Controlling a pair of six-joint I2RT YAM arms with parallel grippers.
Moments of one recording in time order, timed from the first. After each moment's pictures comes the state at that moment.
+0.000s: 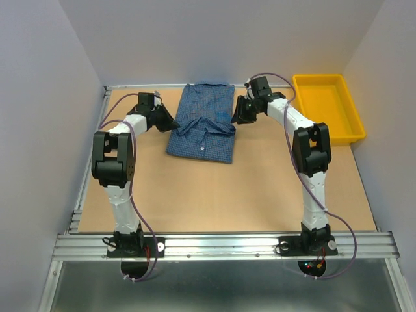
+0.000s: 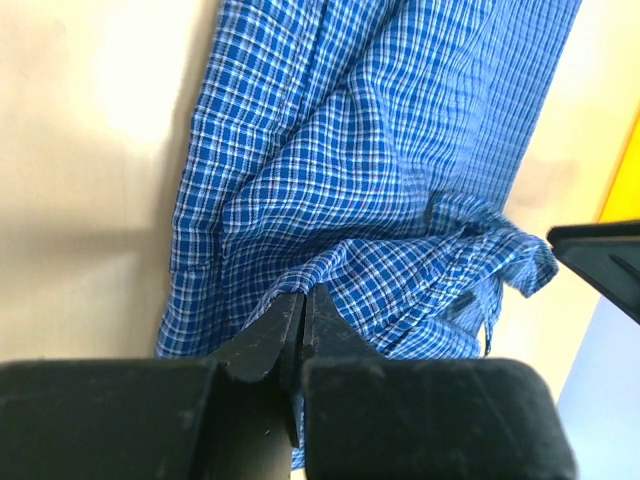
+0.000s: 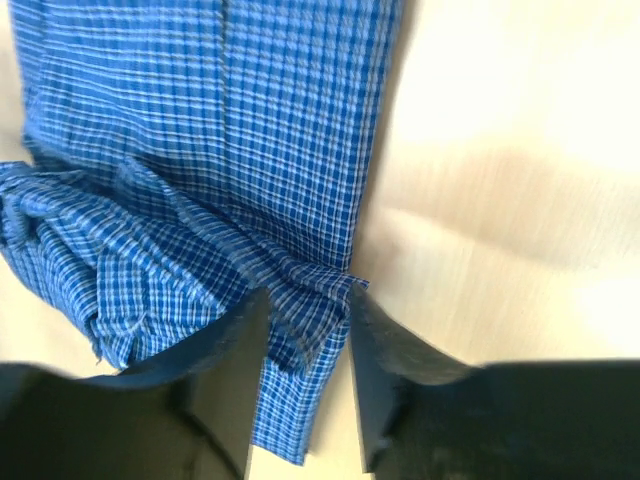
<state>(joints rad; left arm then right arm) -0.10 2.00 1.40 -0.23 0.41 -0.65 0.30 2.26 1.93 -0.59 -0.34 0.42</state>
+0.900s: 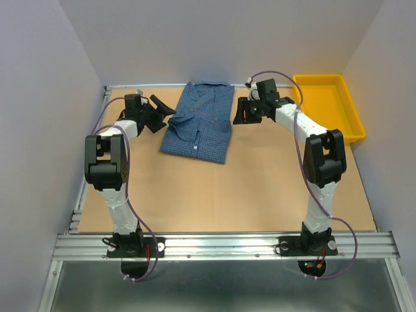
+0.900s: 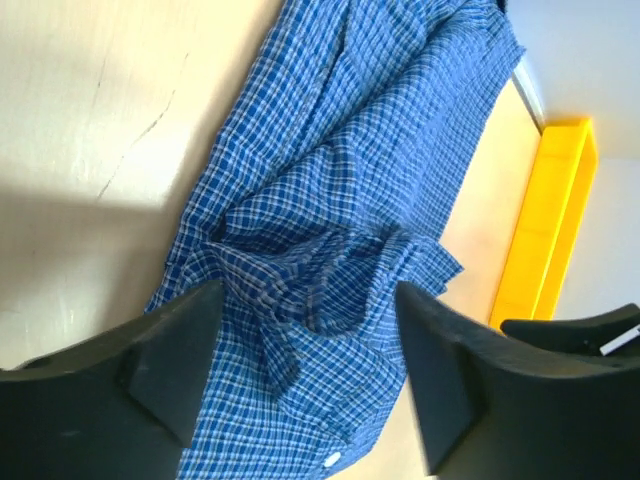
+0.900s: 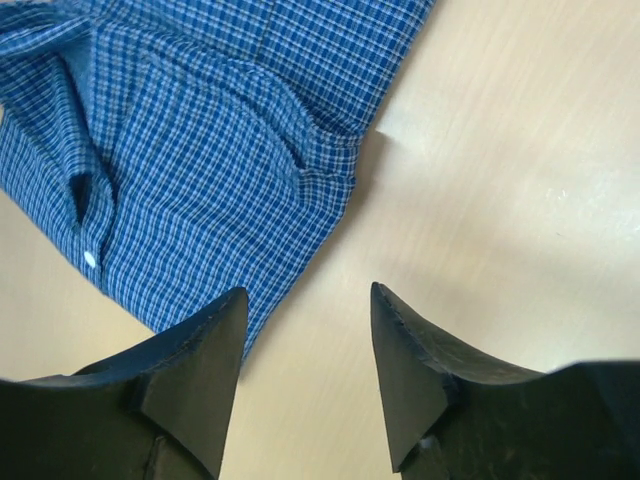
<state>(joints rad) 0.00 1.96 1.28 0.04 0.44 -0.85 0.30 2.05 1.70 -0.46 -0.37 0.23</state>
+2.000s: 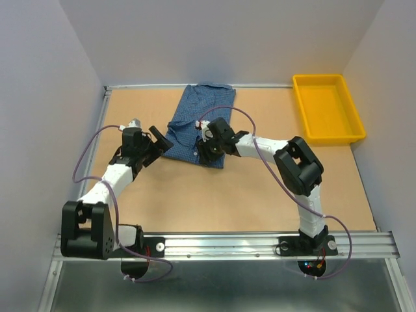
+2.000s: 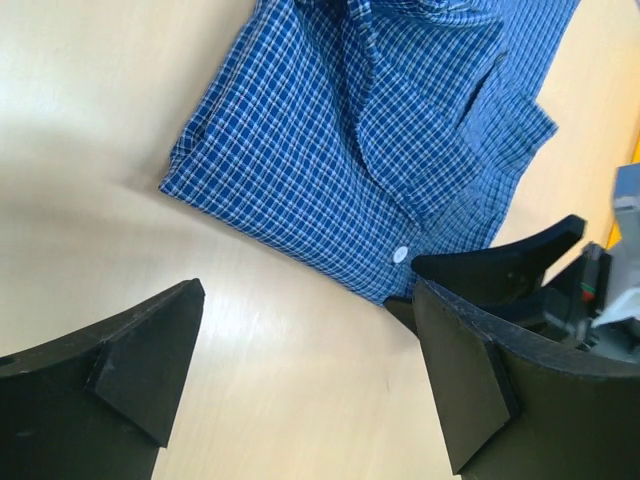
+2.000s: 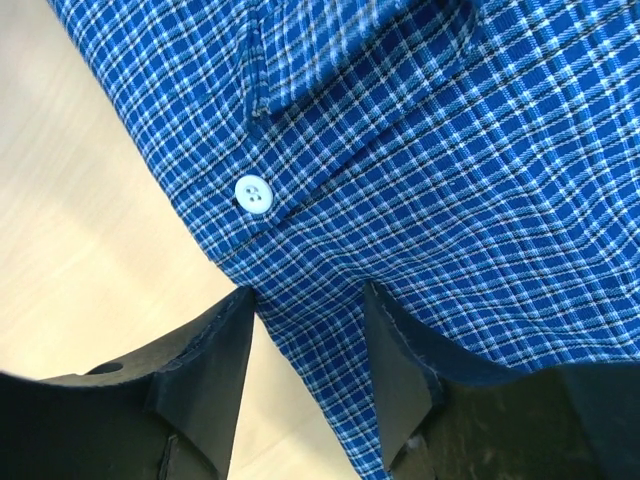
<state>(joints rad) -0.11 1.31 0.73 -0.10 0.18 -0.74 0.70 2.11 1.48 -0.25 -0.28 0.09</state>
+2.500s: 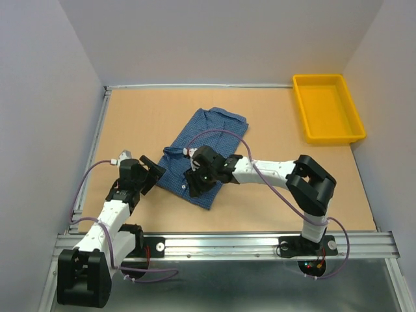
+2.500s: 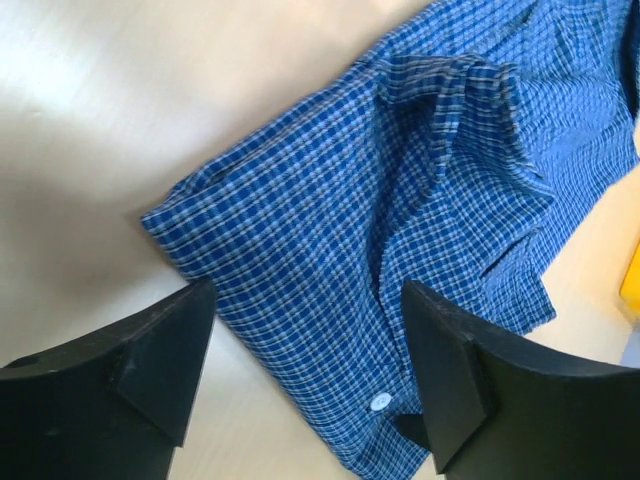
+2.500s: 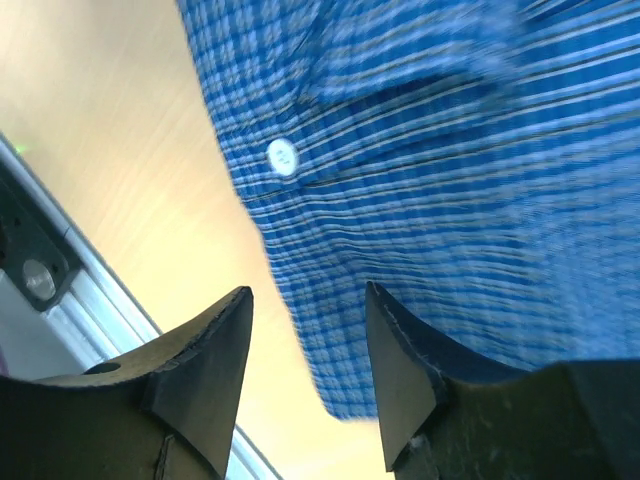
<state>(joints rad) -0.10 0.86 0.32 -0.14 0.05 -0.89 1.00 1.89 1.24 -0.28 -0.22 0.39</state>
